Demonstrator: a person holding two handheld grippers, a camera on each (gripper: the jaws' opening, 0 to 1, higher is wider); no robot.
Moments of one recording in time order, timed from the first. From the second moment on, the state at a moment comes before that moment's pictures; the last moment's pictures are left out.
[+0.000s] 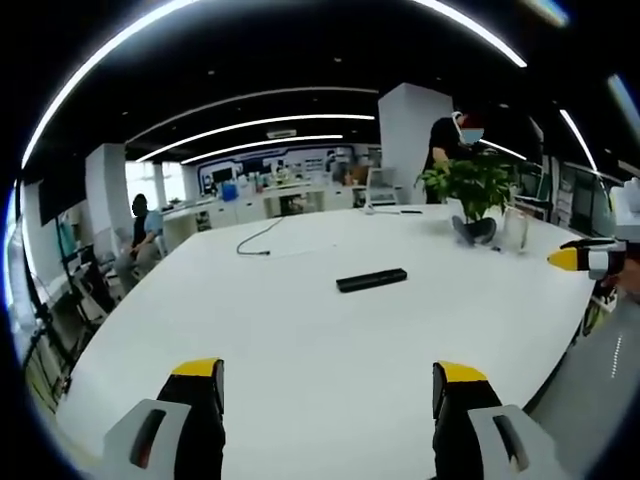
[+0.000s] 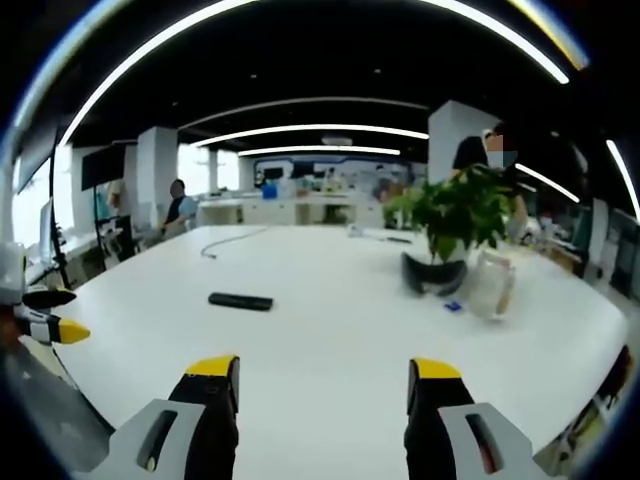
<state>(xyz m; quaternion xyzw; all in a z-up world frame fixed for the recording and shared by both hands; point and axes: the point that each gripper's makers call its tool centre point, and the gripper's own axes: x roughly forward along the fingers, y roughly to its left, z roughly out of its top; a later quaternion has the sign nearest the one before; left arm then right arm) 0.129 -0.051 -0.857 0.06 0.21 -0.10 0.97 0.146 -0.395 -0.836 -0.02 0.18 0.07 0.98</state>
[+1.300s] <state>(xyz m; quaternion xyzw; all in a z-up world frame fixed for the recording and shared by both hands) 0.262 -0.099 -0.830 0.21 0.24 -0.27 0.91 0.139 -0.391 -0.860 -0.01 0.25 0.08 0.96</state>
